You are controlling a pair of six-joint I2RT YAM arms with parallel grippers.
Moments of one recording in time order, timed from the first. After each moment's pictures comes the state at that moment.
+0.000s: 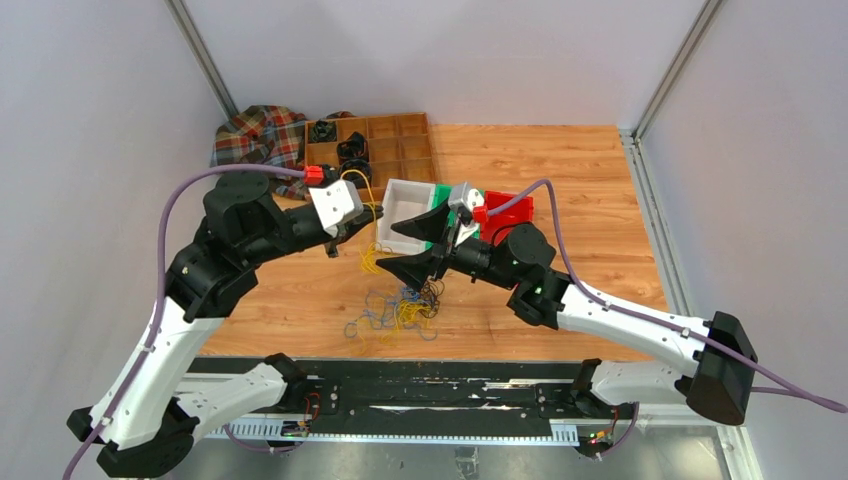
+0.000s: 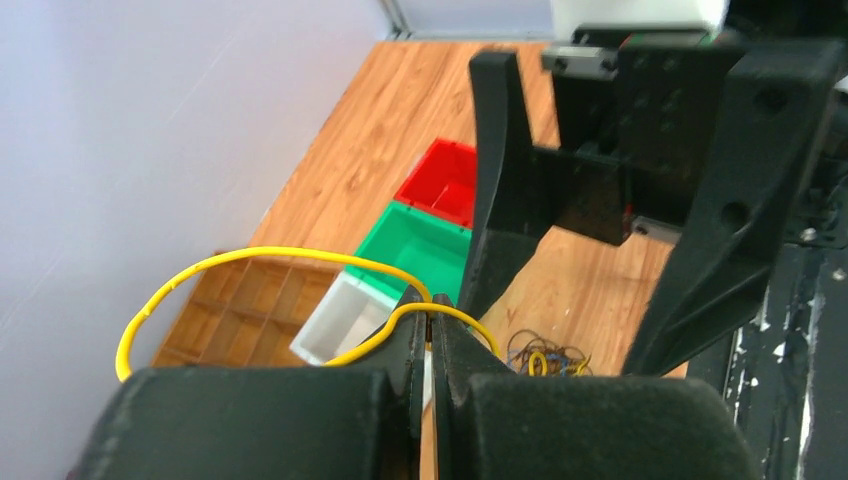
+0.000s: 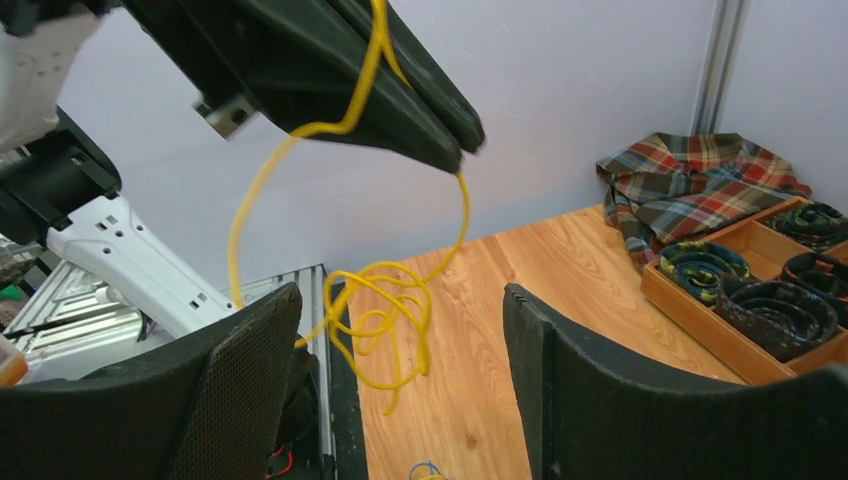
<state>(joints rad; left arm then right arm) -0.63 0.93 1.42 -0.65 0.47 0.42 1.04 1.18 0.88 0.57 -0.27 0.22</state>
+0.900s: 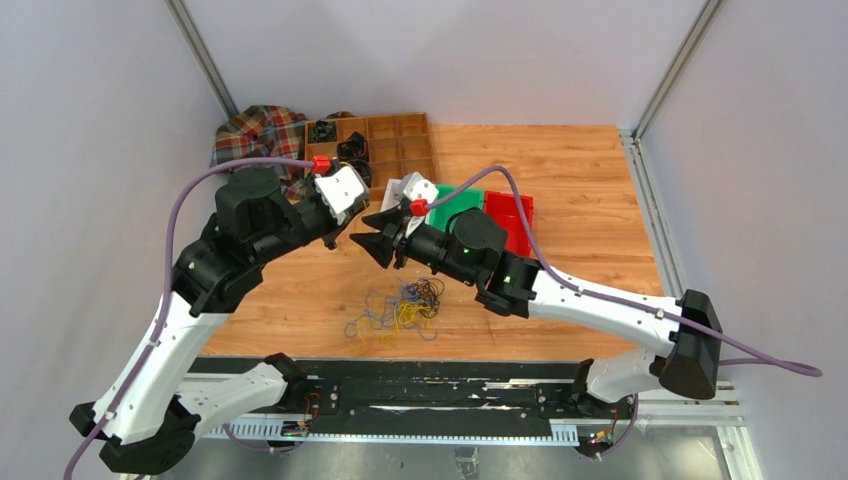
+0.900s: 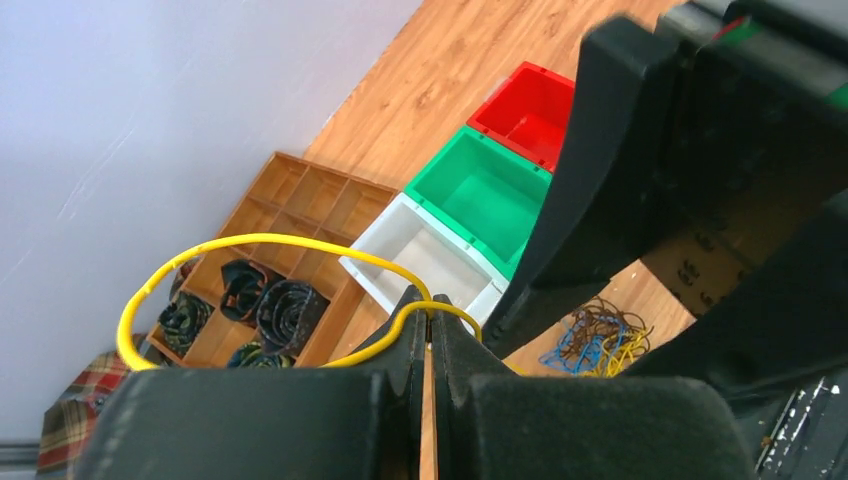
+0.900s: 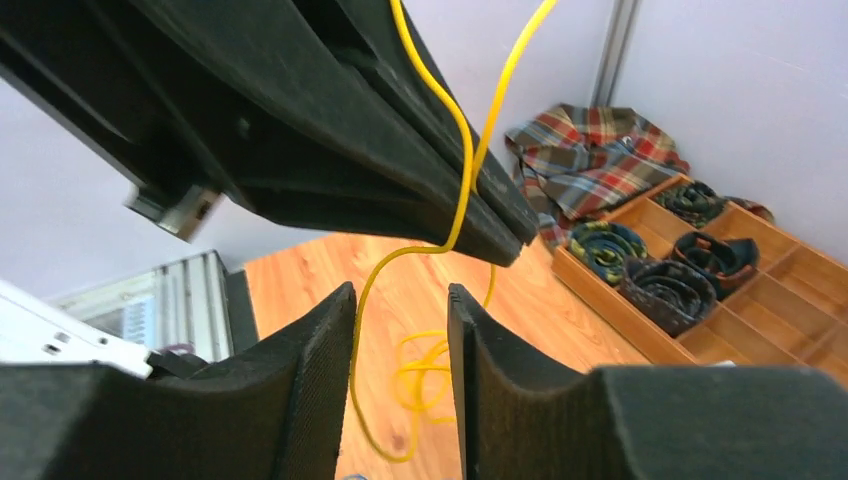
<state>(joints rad) -0.63 0.94 1.39 -0.69 0.21 0.42 1.16 1.36 1.15 0.36 -0.02 0.03</state>
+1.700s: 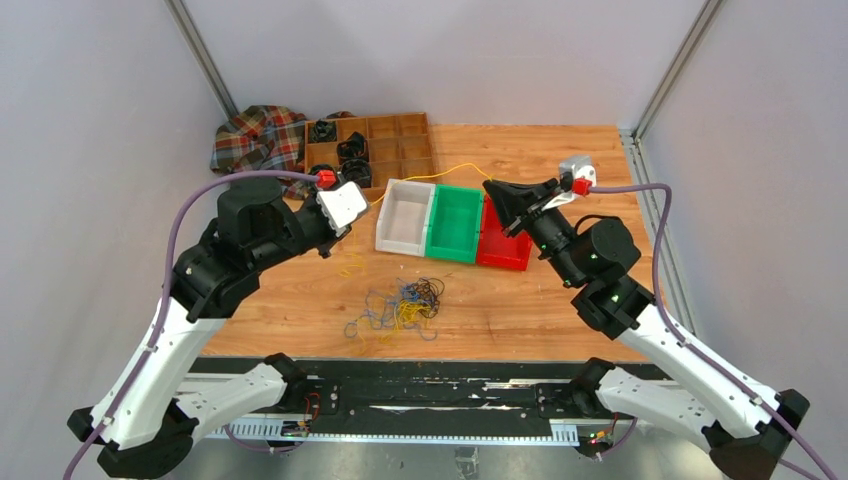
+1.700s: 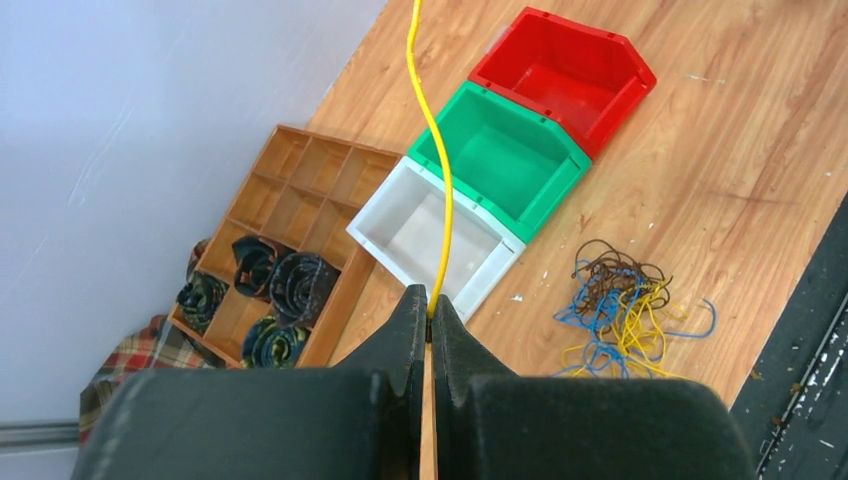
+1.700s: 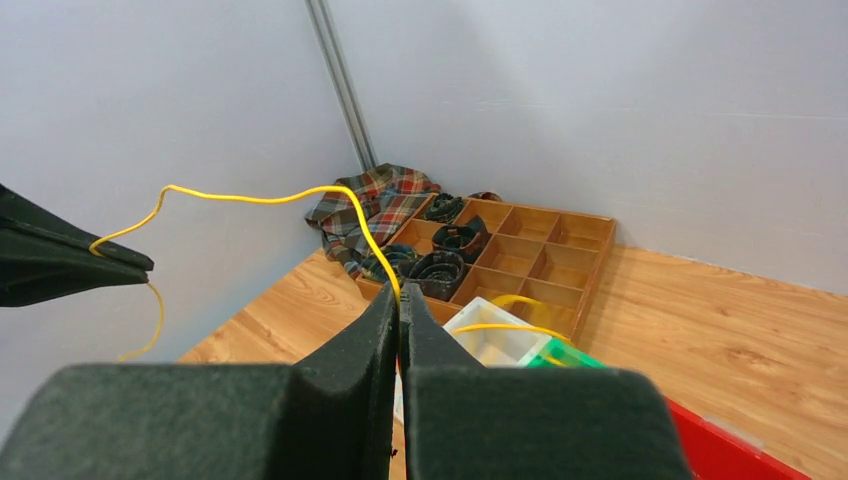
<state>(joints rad) -0.63 0.91 1.38 -0.77 0.19 0.50 0.79 0.85 0.87 0.26 0.14 0.18</state>
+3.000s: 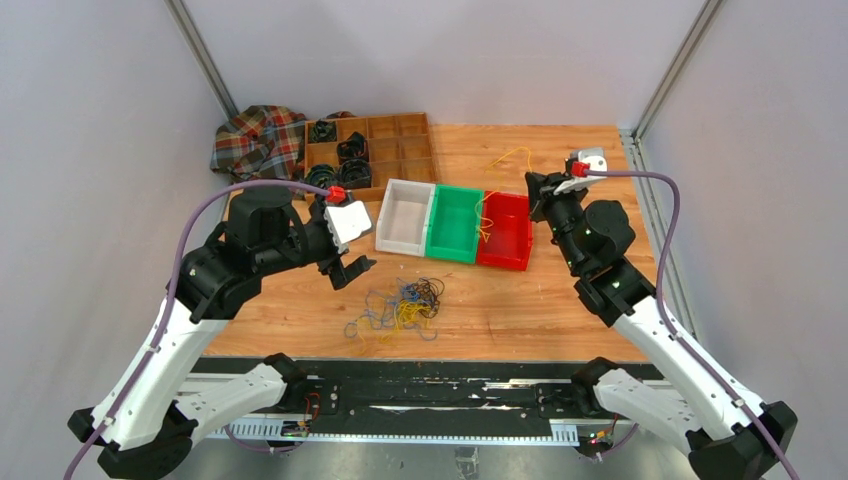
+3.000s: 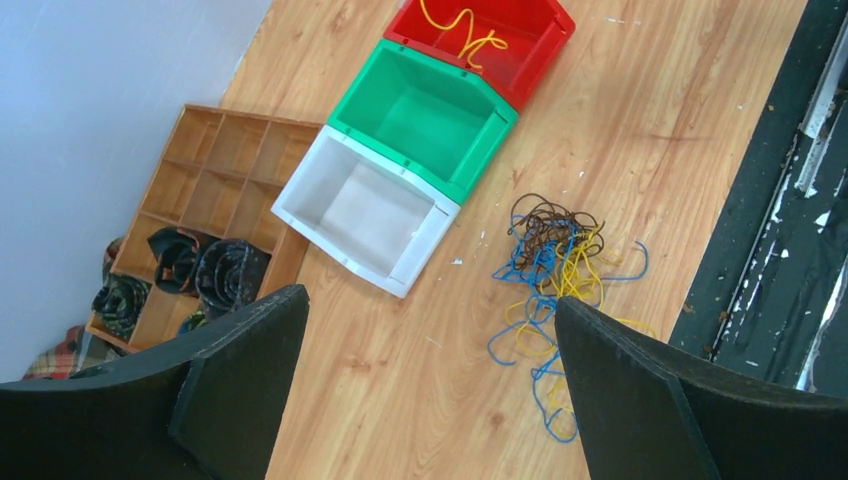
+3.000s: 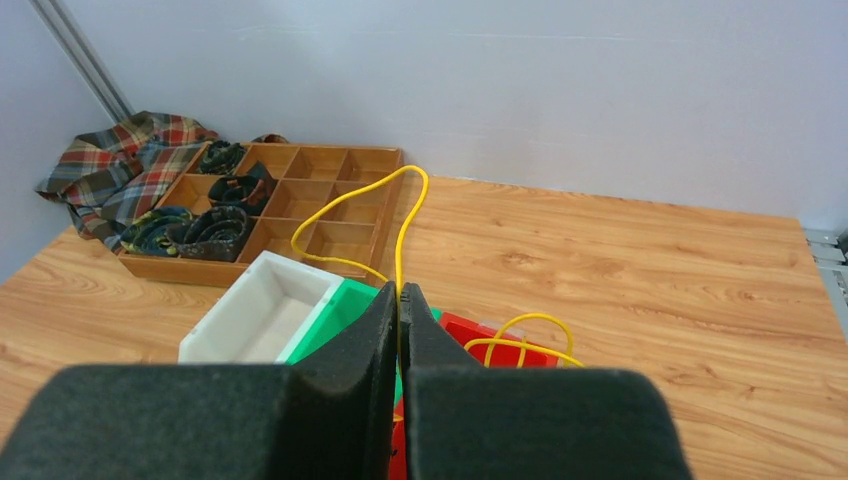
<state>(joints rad) -0.63 0.90 1.34 -0.87 0.31 0.52 0.55 0.87 0.85 0.12 0.26 0.06</state>
